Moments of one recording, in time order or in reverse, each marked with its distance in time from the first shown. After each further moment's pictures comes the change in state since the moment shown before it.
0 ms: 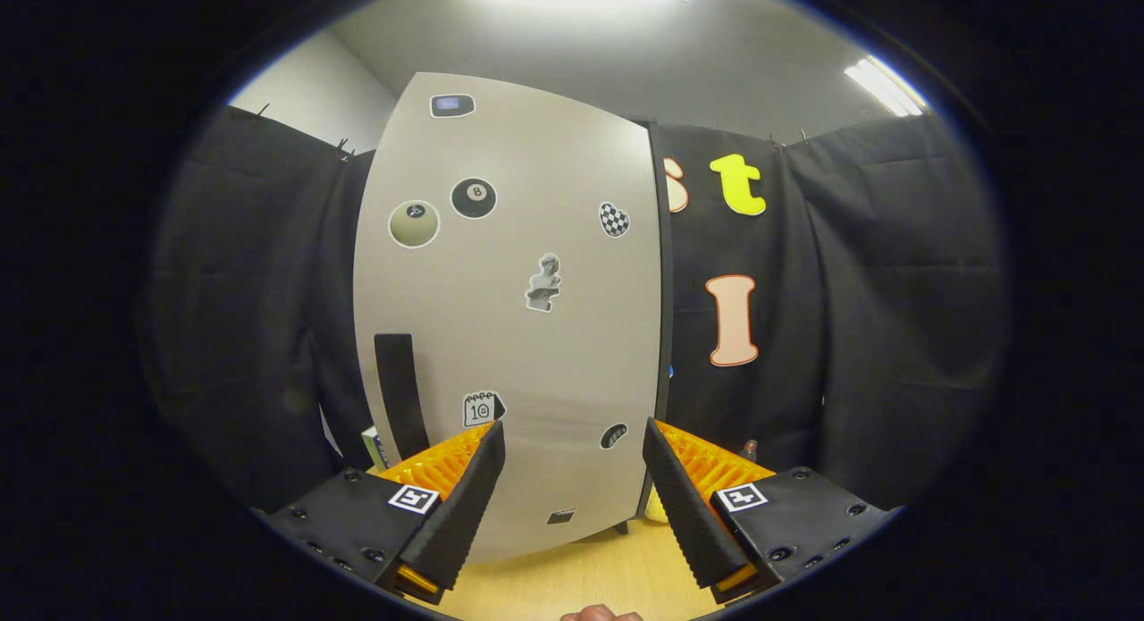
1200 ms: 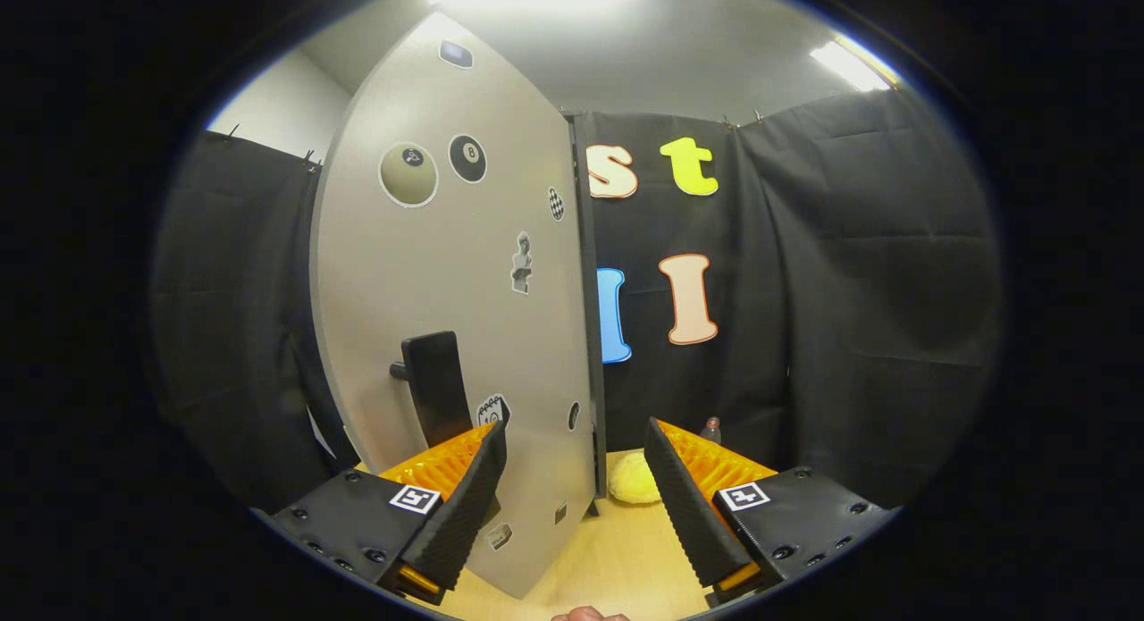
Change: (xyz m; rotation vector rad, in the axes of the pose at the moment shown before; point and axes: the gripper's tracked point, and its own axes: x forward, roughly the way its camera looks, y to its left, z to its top) arm -0.031 -0.064 -0.014 0.074 0.016 -0.064
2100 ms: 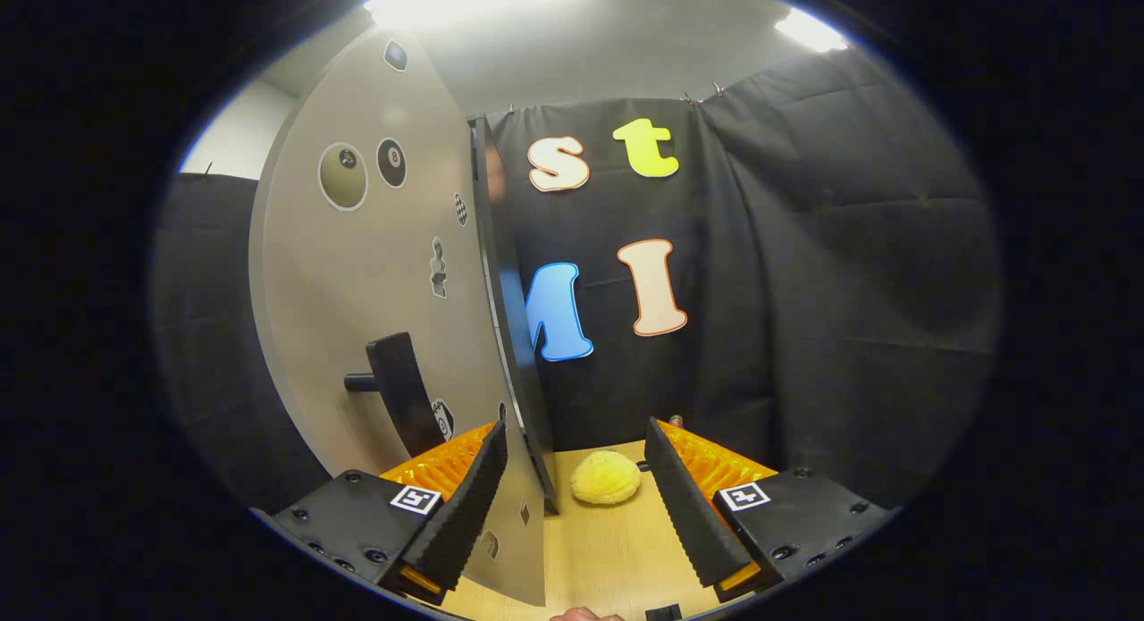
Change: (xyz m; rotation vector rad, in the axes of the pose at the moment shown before) arm 0.018 -0.148 0.000 0.062 0.037 0.025
